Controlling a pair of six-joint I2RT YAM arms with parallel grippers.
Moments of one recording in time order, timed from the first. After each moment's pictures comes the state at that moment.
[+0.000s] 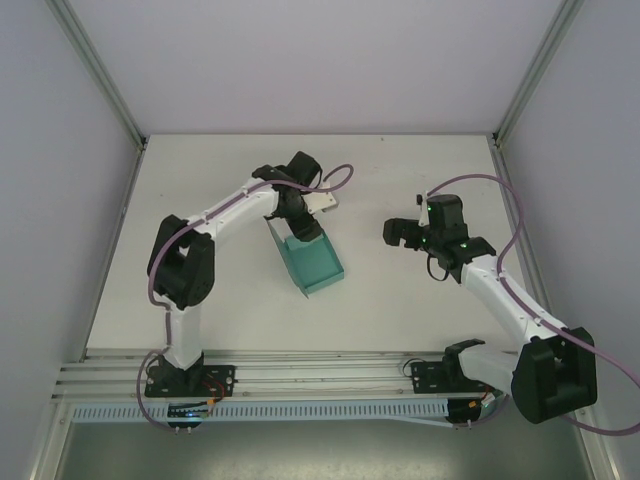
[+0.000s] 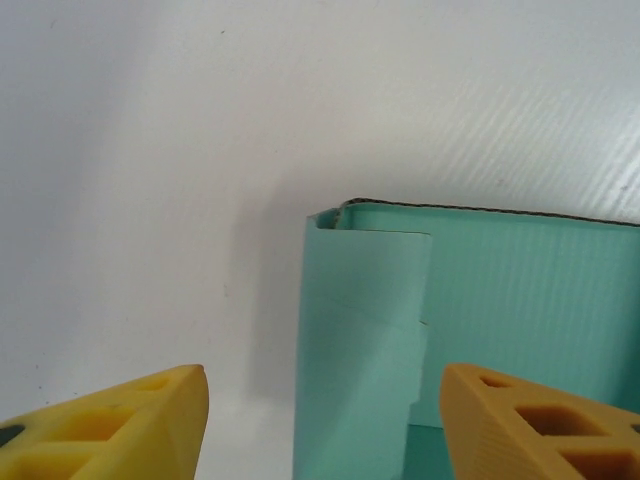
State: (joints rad) left arm -0.60 2.01 1.67 -0.90 0.07 0.46; right arm 0.30 1.13 0.75 -0.38 -0.08 0.32
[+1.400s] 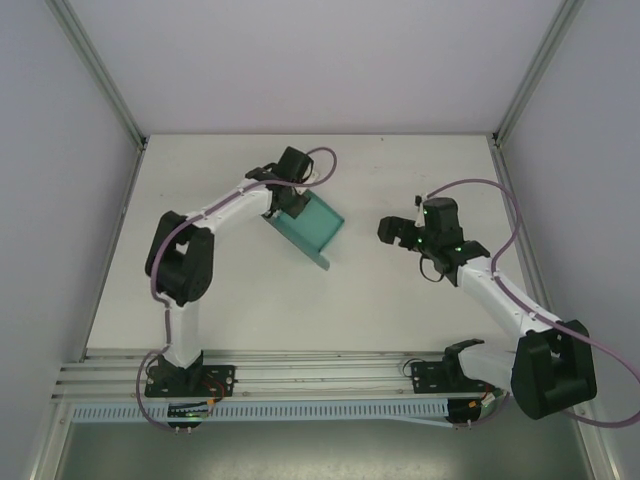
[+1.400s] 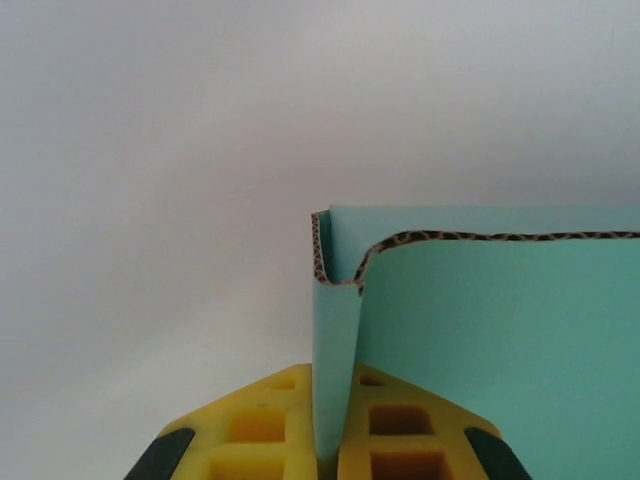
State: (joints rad) left arm -0.55 1.97 1.58 -0.60 -0.22 0.14; right arm 0.34 1.17 0.70 -0.22 -0.12 0.47
